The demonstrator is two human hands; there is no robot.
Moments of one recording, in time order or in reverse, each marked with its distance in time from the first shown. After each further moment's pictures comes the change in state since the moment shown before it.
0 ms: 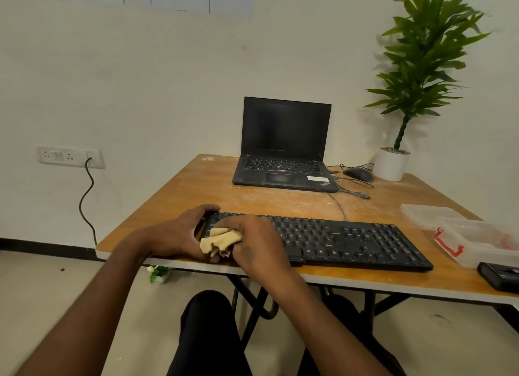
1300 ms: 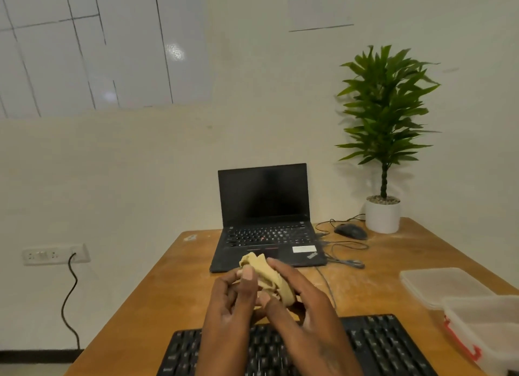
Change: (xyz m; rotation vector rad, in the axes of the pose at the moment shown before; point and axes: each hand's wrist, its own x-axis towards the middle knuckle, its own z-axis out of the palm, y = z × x) left_hand 0.049 0.247 0.061 -0.984 0.688 0.028; right_hand 0.004 0.046 -0.140 0.703 0.252 0.230
